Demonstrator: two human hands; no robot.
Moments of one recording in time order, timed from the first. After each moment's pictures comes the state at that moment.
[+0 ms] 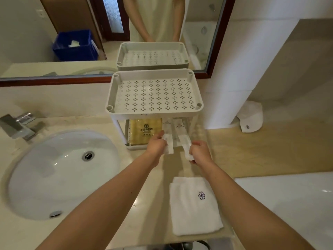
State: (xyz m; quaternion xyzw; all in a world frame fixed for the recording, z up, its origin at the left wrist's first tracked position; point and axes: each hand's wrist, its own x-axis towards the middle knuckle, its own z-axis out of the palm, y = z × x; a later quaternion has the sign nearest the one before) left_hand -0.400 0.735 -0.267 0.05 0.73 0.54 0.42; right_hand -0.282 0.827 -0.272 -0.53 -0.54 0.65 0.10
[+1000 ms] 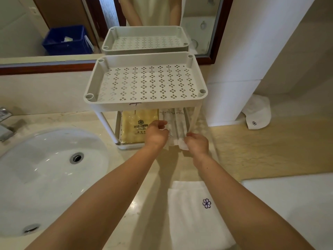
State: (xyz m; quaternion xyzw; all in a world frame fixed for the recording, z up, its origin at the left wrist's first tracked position) left_hand -0.432 0.785 -0.331 0.14 0.81 0.50 0.26; right_hand -0.324 0.859 -0.349 -0.55 -0.53 0.62 0.19
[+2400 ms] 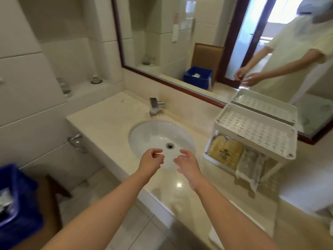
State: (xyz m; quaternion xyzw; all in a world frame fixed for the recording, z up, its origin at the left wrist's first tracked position) left_hand -0.328 0.436 -0.209 -0.12 0.75 0.65 0.11; right_hand -0.311 0.582 -0.204 -0.19 -0.71 0.67 -0.09
